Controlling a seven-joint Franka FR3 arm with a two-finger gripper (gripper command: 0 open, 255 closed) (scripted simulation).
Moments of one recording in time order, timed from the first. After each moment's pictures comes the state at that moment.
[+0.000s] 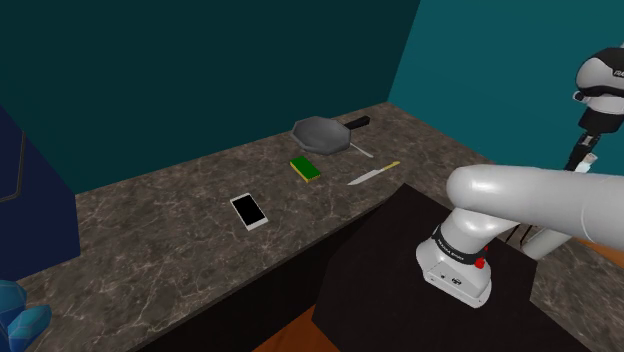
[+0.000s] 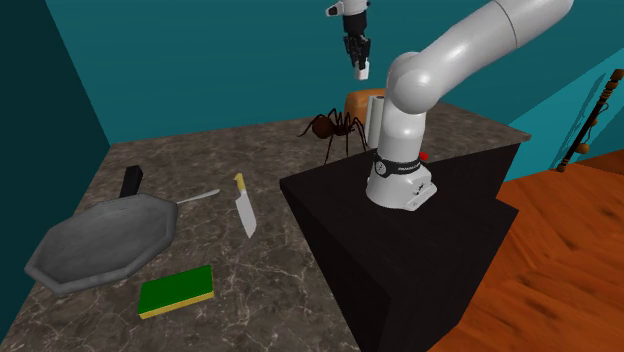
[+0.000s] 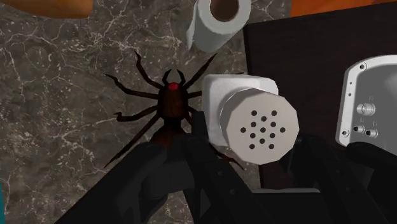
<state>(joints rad) -0.78 -0.93 -0.80 -2.52 -0.82 1.63 -1.03</state>
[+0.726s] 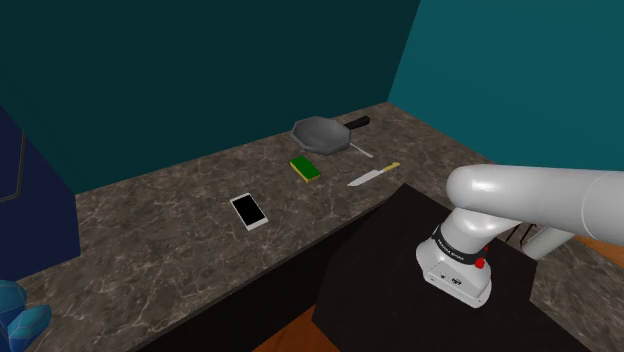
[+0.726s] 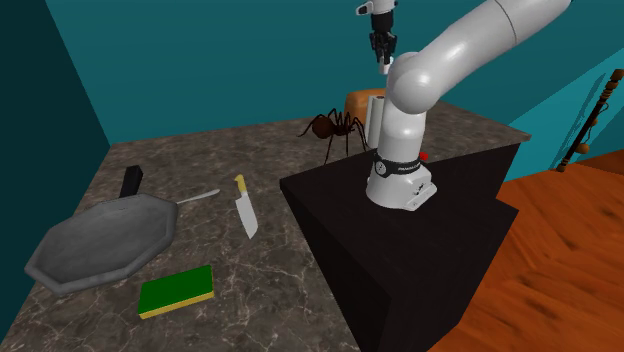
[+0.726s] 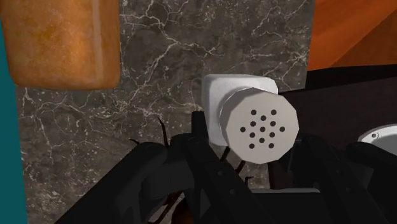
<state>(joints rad) -0.79 -0.90 -1.05 -2.32 -0.97 1.66 -1.29</state>
